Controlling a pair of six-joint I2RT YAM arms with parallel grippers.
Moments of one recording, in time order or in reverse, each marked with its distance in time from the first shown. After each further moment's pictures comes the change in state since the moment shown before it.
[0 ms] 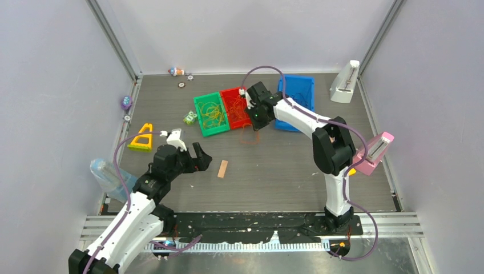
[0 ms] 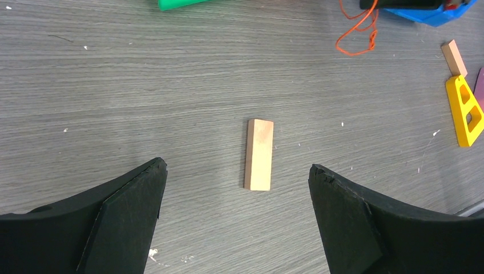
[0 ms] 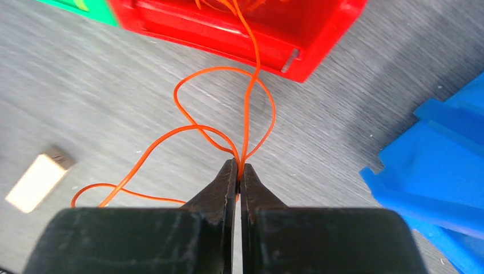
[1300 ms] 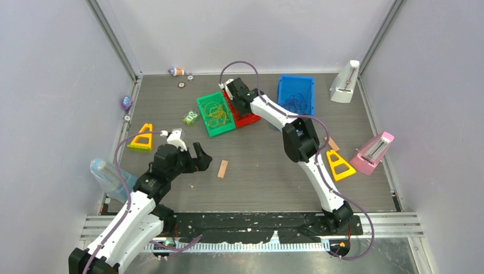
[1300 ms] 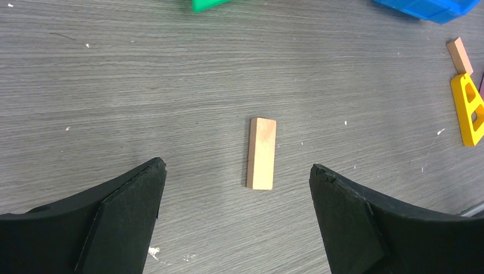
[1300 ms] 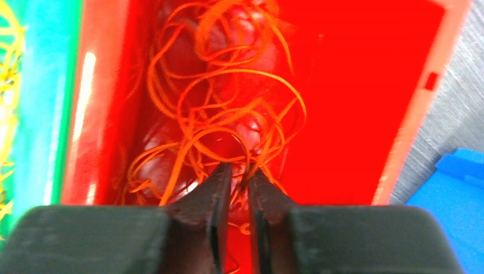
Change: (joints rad) left arm 0.000 0.011 0.002 -0.004 -0.002 0.005; right arm 0.039 0.481 0.606 0.051 0.271 -0.214
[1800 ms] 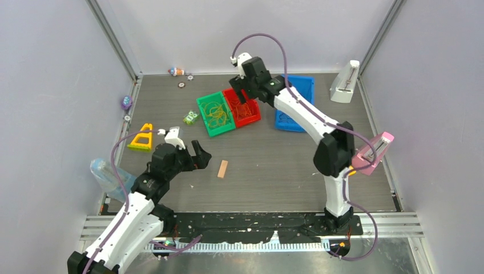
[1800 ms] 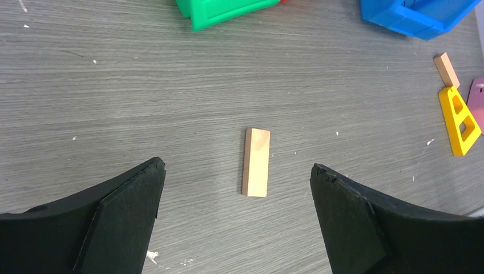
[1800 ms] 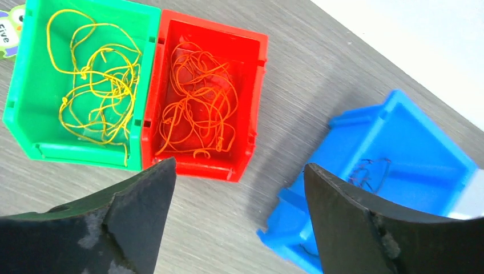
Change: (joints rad) left arm 0.000 -0.013 0.030 -0.011 -0.015 -0.006; right arm 0.012 -0.440 -0.227 0.012 0.004 0.058
